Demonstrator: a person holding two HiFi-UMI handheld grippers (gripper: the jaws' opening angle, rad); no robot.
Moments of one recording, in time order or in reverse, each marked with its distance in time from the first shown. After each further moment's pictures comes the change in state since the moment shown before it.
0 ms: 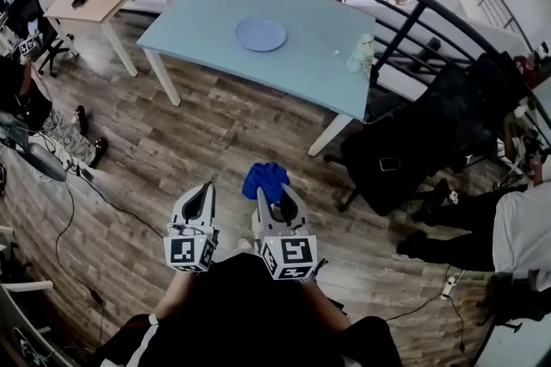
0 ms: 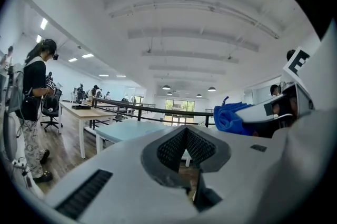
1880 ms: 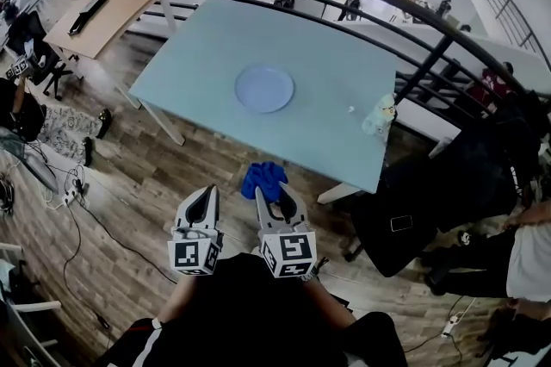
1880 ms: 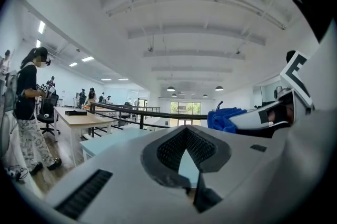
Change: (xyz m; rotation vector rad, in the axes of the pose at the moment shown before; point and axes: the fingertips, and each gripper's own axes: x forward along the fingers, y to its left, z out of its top) left arm 0.265 0.040 0.030 0.031 -0.036 0.052; right arm 0.245 -0.120 0.075 -0.004 0.000 0.084
